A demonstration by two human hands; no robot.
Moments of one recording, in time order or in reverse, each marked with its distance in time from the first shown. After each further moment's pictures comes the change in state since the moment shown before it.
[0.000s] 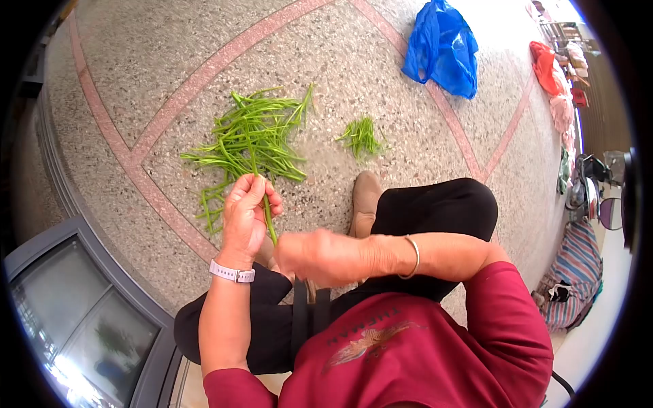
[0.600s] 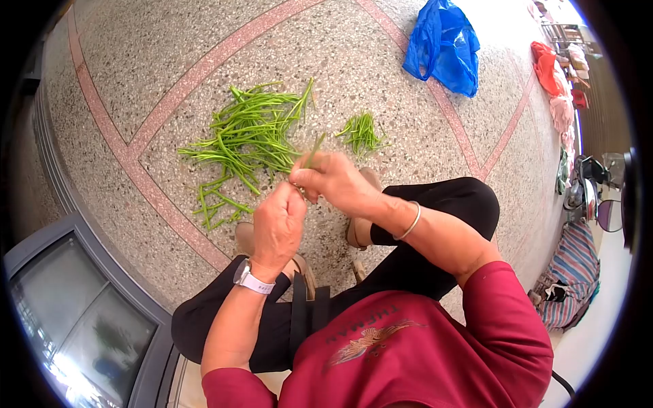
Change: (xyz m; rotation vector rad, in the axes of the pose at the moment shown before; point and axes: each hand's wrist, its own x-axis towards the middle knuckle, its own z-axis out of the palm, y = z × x) left_hand -0.024 -0.019 0.040 1.121 -0.047 0.445; right_hand 0.018 0.039 -0.049 0.466 0.261 0.621
